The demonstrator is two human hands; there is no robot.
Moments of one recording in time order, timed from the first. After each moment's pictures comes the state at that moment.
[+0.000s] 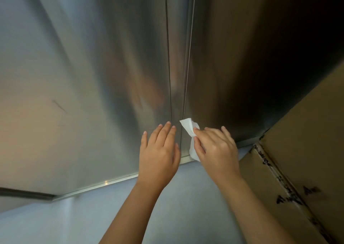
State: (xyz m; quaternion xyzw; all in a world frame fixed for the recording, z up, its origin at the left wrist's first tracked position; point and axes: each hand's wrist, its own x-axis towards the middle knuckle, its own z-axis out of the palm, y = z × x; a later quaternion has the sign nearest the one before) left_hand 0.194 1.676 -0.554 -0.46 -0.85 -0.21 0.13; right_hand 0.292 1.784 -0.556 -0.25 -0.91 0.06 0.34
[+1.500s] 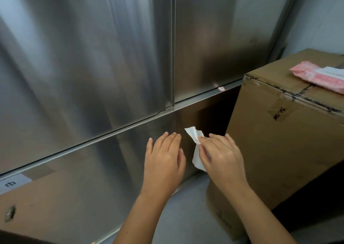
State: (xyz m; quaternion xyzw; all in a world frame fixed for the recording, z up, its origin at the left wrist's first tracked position) left_hand 0.234 1.570 -0.188 -0.56 -0.75 -0.31 0.15; right_hand 0.357 1.651 -0.196 -0.33 -0.86 -0.04 0.40
